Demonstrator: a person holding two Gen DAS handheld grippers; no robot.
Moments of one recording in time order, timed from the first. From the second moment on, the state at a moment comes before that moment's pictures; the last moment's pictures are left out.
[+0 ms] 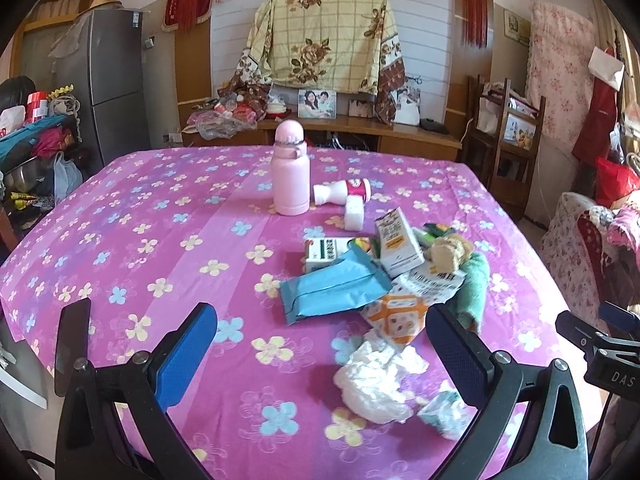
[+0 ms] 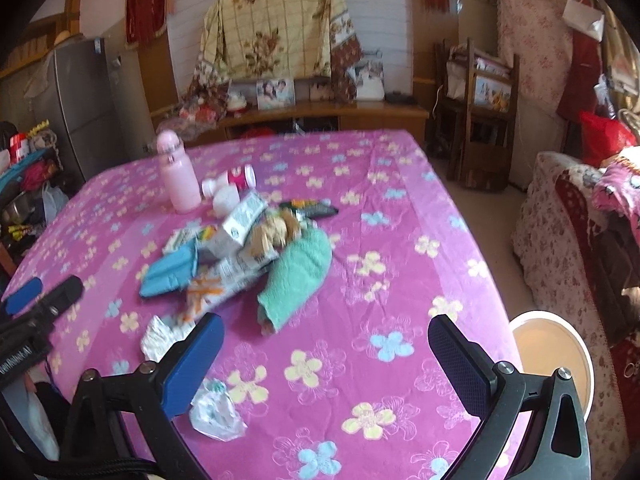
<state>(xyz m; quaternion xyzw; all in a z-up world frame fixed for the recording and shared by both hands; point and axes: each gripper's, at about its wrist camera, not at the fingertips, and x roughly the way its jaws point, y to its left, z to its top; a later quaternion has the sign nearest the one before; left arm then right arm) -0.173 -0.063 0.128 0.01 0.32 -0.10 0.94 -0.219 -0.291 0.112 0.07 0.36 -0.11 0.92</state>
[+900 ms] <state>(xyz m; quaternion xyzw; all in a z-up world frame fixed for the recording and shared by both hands) -0.128 -0.093 0.021 0.05 0.50 -0.22 0.84 -0.194 -0.238 0.010 0.08 0.48 0.09 0.87</state>
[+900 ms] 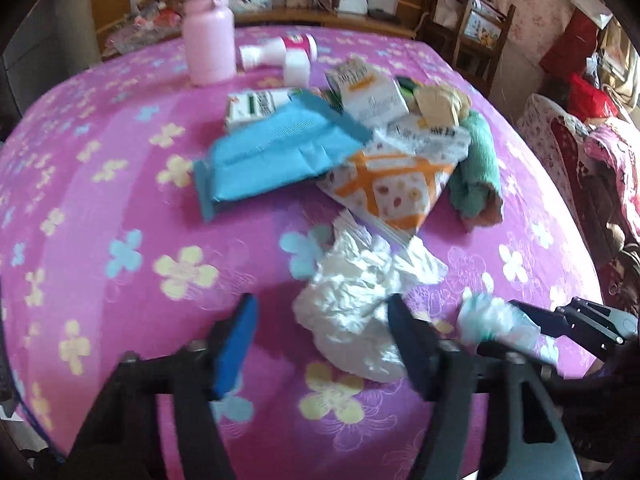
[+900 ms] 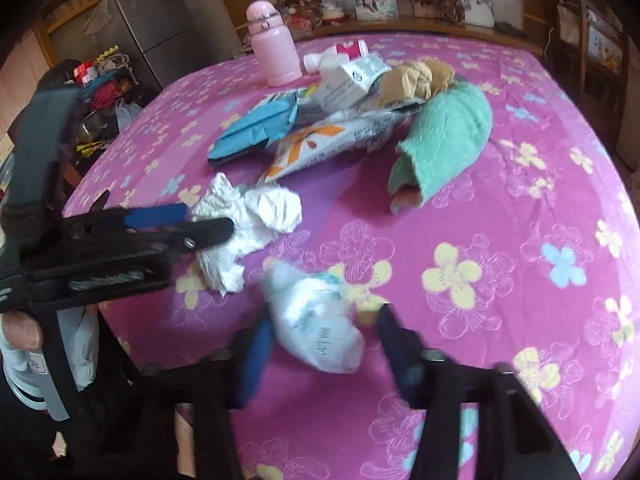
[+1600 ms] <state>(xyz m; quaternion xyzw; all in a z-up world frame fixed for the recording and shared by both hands) -0.203 -0.190 0.095 0.07 0.47 -0.38 0.79 -0.286 -0.405 0.061 0.16 0.41 -0.09 0.89</state>
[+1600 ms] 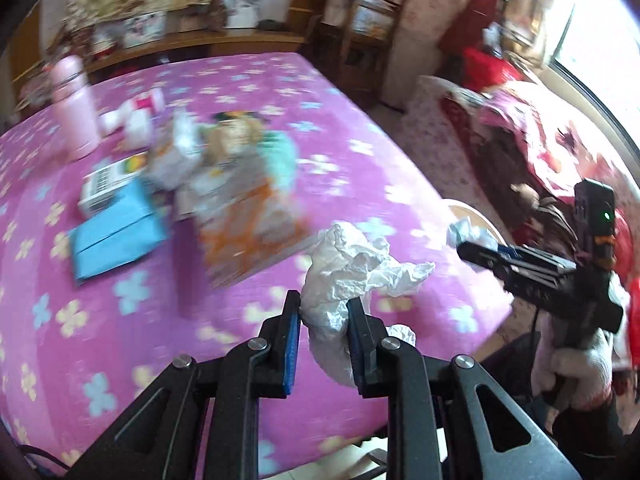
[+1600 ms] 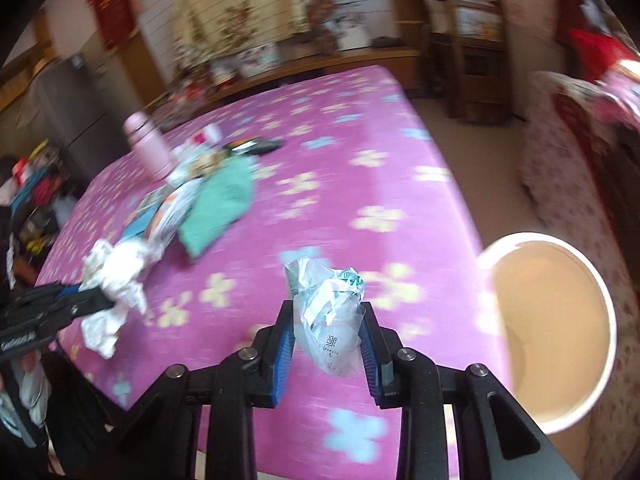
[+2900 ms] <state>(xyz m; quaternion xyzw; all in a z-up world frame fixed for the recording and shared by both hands) -0.262 -0.440 0.060 0.12 0.47 -0.48 0.73 -0.387 -0.594 0.011 0.27 0.39 -0.30 0.83</state>
